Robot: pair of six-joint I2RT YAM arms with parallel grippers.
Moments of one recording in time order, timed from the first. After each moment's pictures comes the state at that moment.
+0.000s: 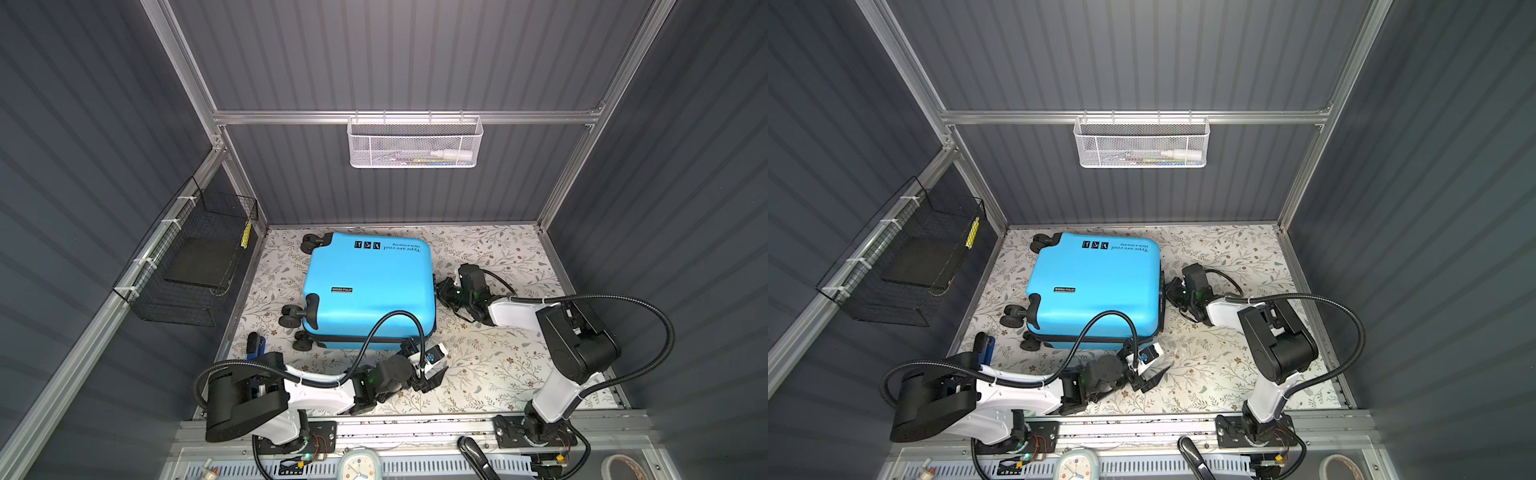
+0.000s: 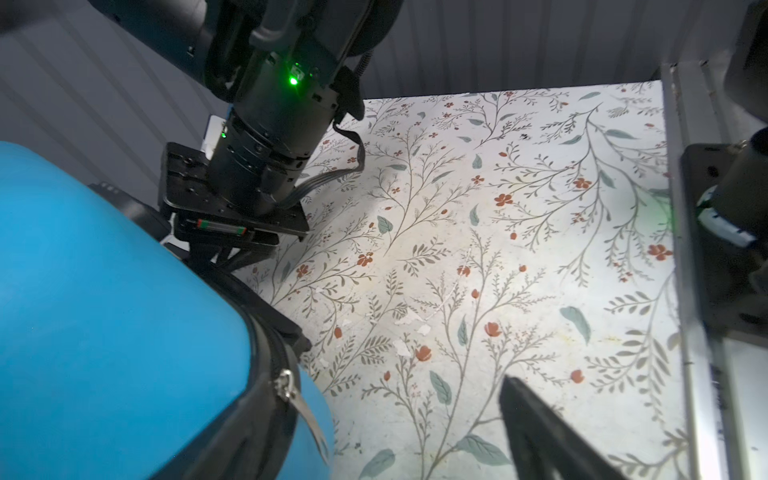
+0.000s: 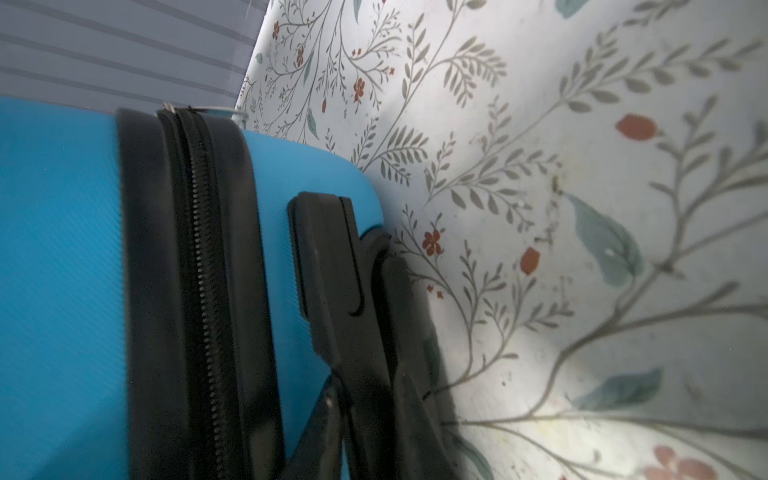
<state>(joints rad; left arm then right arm) -1.30 1.41 0.46 0.64 -0.30 0.16 0.42 1.76 0.84 0.29 -0.25 1.06</state>
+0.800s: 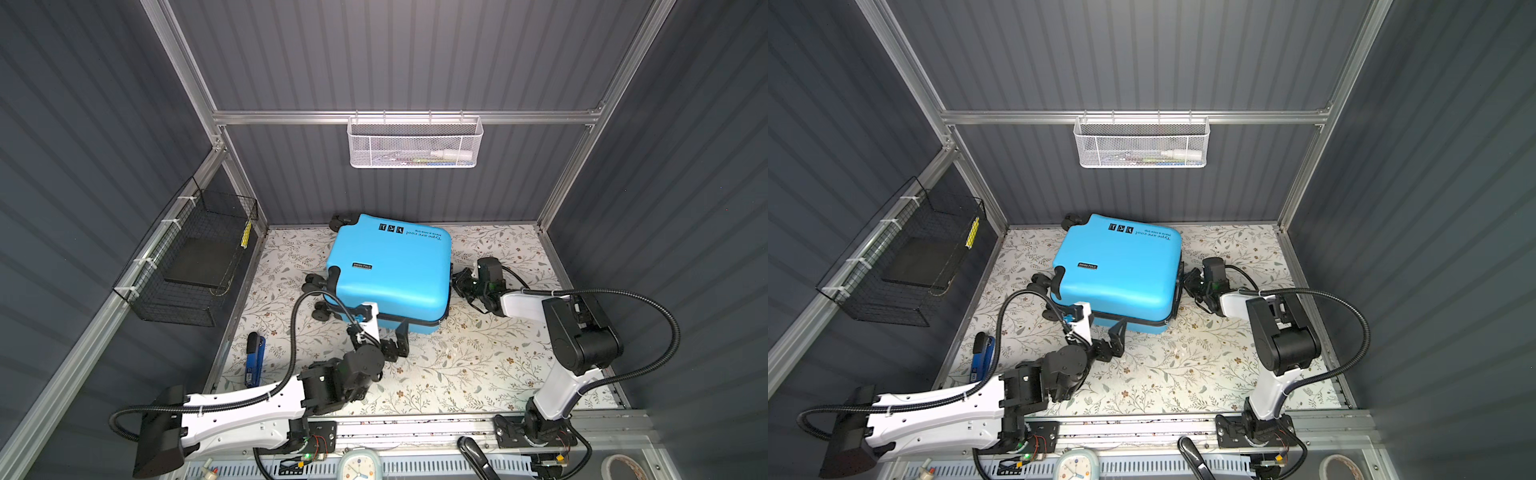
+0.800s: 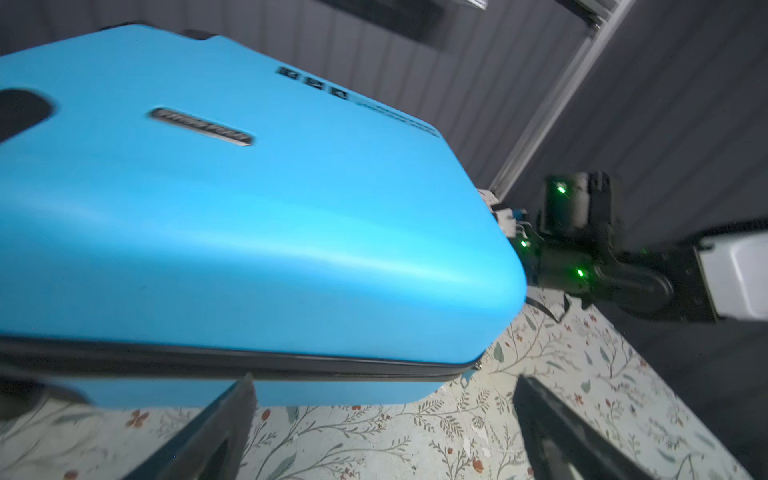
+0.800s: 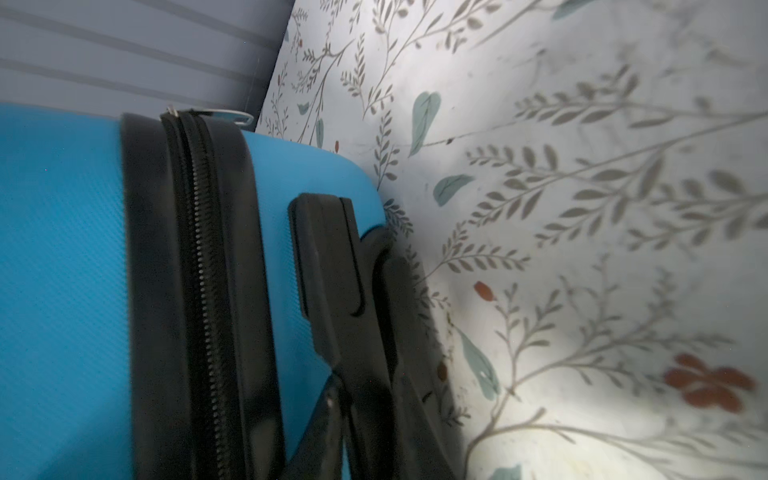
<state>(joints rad) -1.29 0.90 0.55 0.00 -0.87 -0.67 0.25 1.78 0.84 0.32 -0.29 1.06</state>
